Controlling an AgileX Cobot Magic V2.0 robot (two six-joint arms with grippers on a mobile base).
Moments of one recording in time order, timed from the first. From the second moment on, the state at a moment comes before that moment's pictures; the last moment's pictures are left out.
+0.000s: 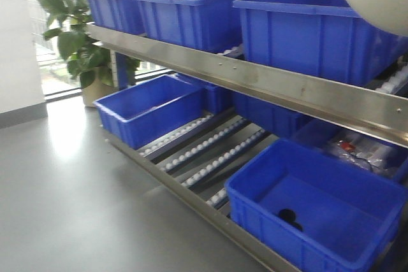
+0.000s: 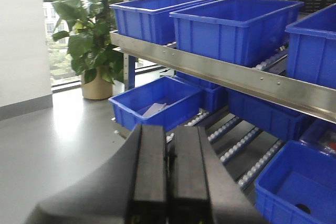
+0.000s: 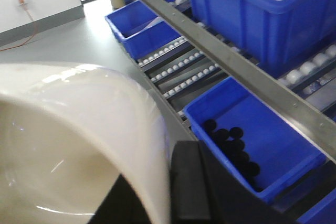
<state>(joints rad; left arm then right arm) -0.10 -0.01 0.01 -0.07 0.06 0.02 0.18 0.61 -0.69 0.15 0.49 0.02</state>
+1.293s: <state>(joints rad) -0.10 -0.01 0.01 -0.07 0.06 0.02 0.18 0.61 -0.69 0.14 0.49 0.02</state>
